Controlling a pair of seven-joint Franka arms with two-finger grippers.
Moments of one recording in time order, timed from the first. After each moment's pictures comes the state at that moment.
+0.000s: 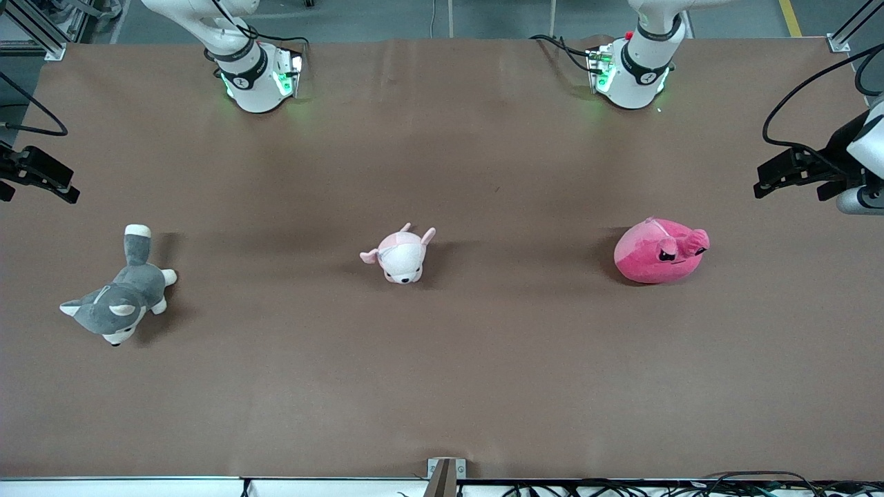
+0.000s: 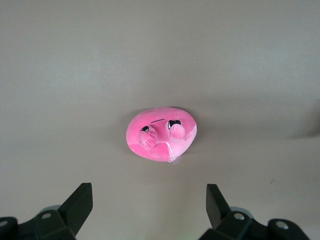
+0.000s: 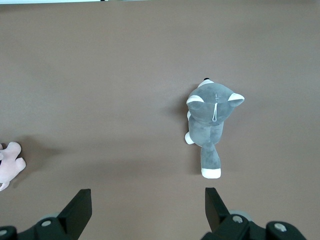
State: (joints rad) left arm 0.08 0.06 -0.13 -1.50 -0.01 1.53 0.01; right arm -0.05 -0.01 -0.02 -1.56 -0.02 1.63 -0.03
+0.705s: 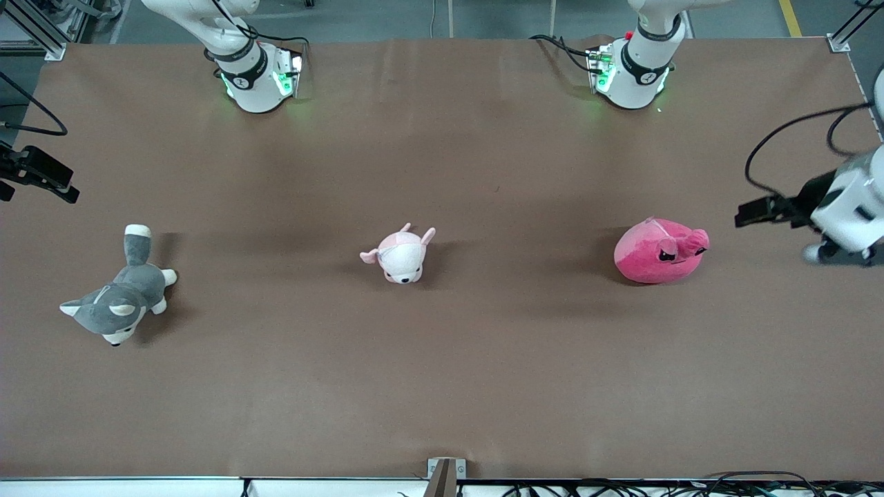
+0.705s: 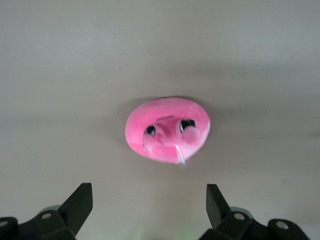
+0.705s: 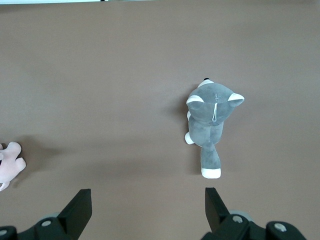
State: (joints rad) left arm 0.11 0.23 -0.12 -1.55 -0.01 1.61 0.01; right arm -0.05 -0.01 -0.02 -1.56 -0.02 1.63 -0.03
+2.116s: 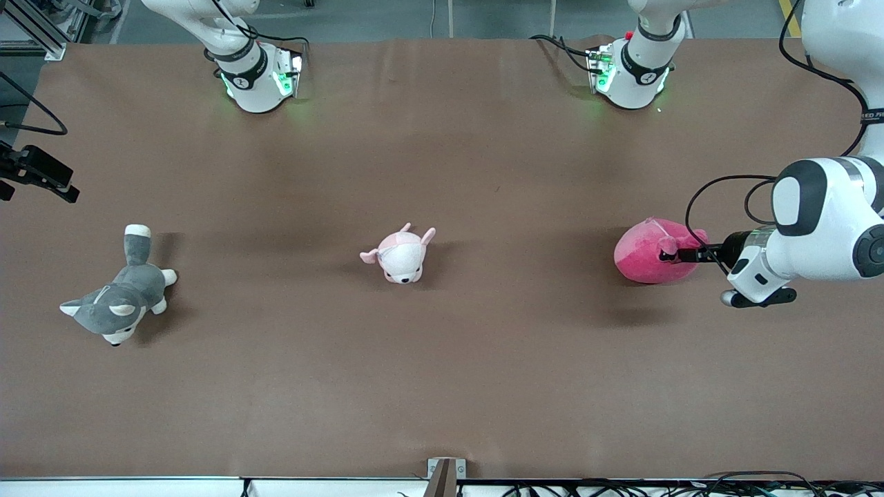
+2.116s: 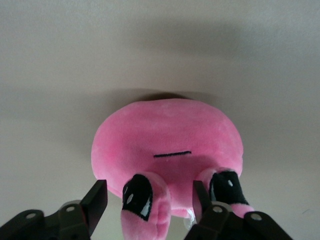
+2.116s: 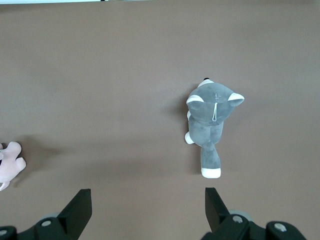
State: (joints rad) left arm 0.15 0.38 -0.13 -1.78 -0.06 1.83 -0.05; right arm -0.05 -0.01 -0.02 -1.56 -0.02 1.63 -0.03
